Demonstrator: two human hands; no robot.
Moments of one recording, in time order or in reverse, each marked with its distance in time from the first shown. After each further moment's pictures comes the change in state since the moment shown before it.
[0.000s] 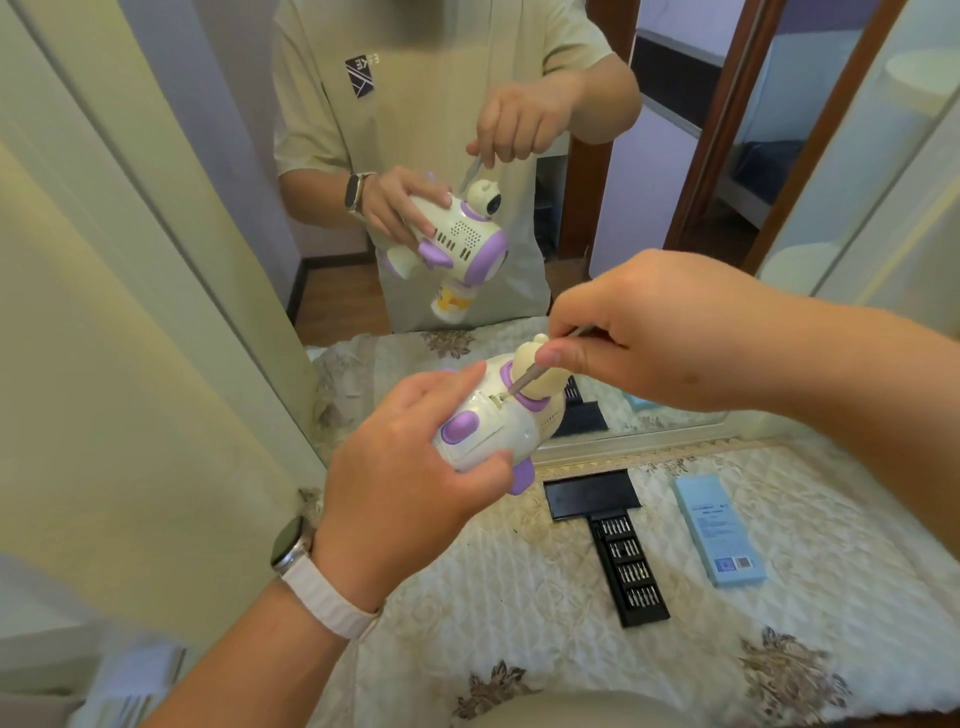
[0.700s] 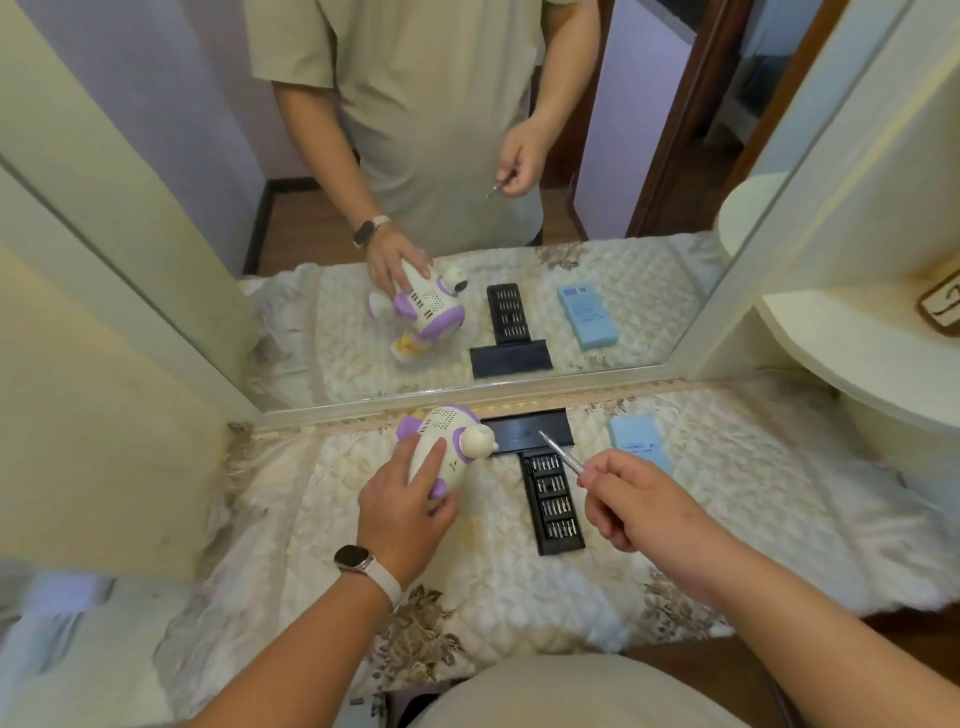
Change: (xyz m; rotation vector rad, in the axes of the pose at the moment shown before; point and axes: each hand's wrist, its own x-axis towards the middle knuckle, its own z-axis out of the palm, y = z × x) left_hand -0.091 -0.084 0.196 0.146 -0.212 -0.014; right_hand -0.159 0.035 0.176 1.323 -0.164 0.925
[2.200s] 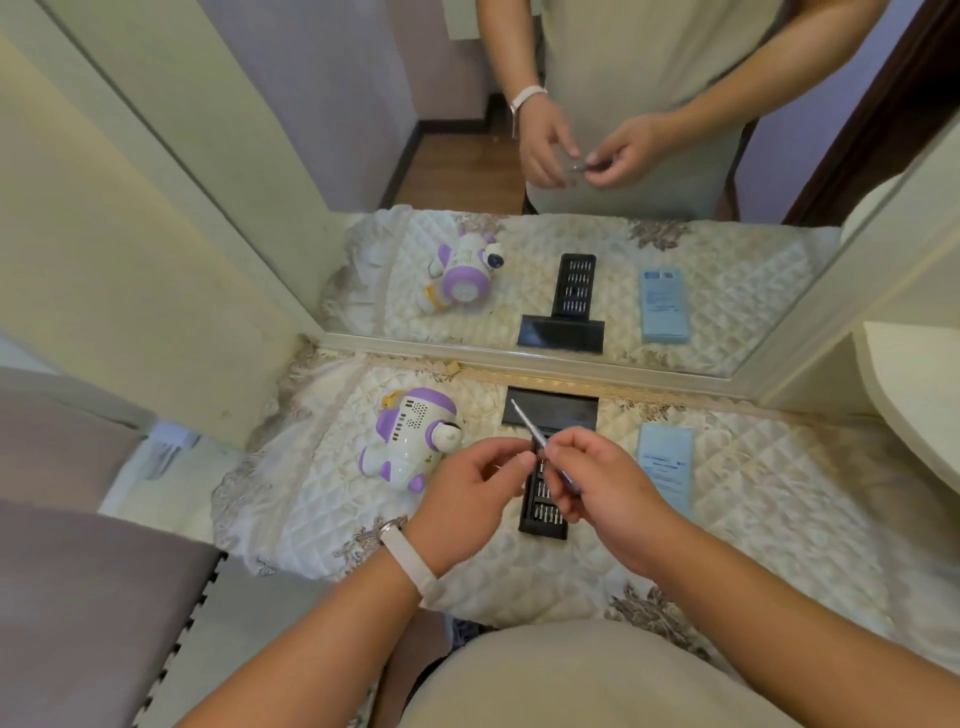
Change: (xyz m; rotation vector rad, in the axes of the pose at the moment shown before) left_hand 0.010 0.178 -0.018 -0.717 -0.042 -0.628; right_hand 0.050 0.021 -0.041 0.183 -0.340 -0.037
